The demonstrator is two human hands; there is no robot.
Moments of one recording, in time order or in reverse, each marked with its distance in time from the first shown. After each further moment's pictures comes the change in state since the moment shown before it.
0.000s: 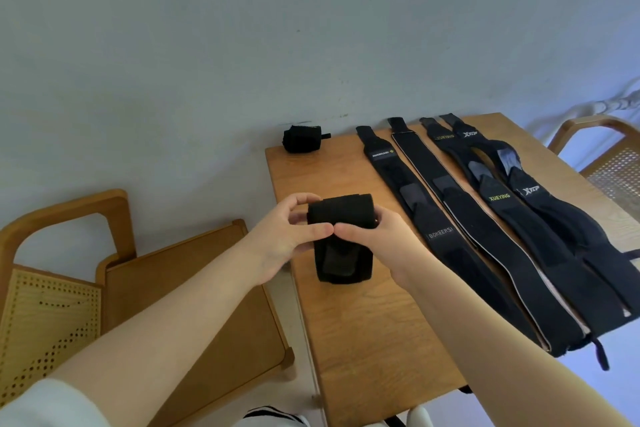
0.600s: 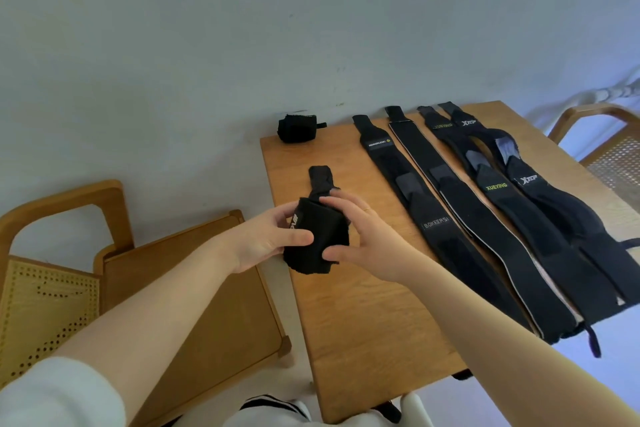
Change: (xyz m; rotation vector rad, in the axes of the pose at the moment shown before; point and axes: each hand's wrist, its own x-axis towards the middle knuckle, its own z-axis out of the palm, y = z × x) left_hand 0.006 -0.012 -0.022 0.177 -0.291 -0.051; right_hand -0.004 0.009 -0.007 -0.574 -0.230 -0.406
